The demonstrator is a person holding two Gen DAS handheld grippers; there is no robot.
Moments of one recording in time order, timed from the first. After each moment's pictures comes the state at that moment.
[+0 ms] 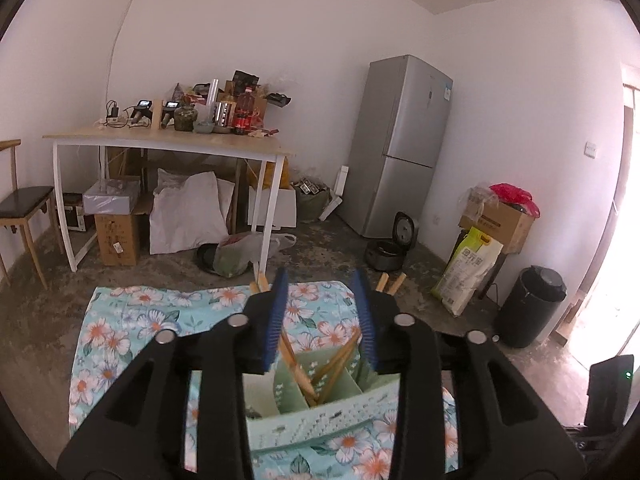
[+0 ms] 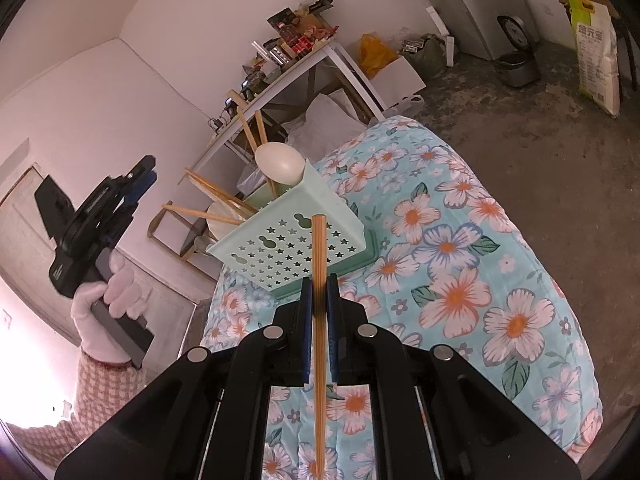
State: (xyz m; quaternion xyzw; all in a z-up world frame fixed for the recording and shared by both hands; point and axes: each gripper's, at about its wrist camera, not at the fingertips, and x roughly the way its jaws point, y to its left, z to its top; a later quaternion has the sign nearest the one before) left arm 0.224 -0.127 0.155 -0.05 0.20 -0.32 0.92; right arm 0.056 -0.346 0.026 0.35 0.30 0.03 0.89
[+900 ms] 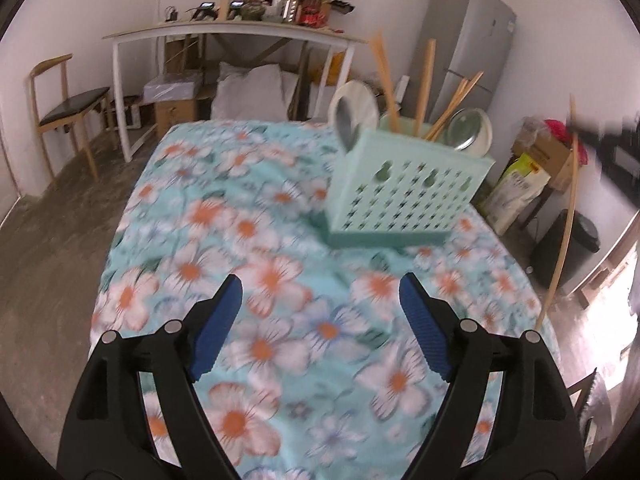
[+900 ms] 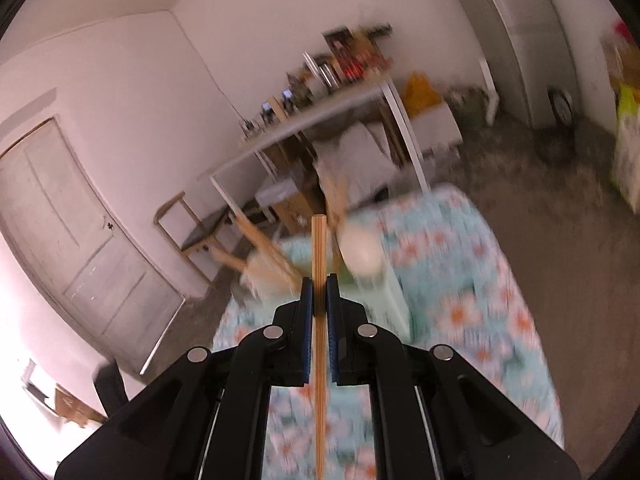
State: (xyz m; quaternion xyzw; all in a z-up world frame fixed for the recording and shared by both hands) left arm 0.134 -0.028 0.017 -0.03 0.37 -0.22 0.90; right arm 0.121 -0.316 0.125 0.24 0.25 0.05 0.94
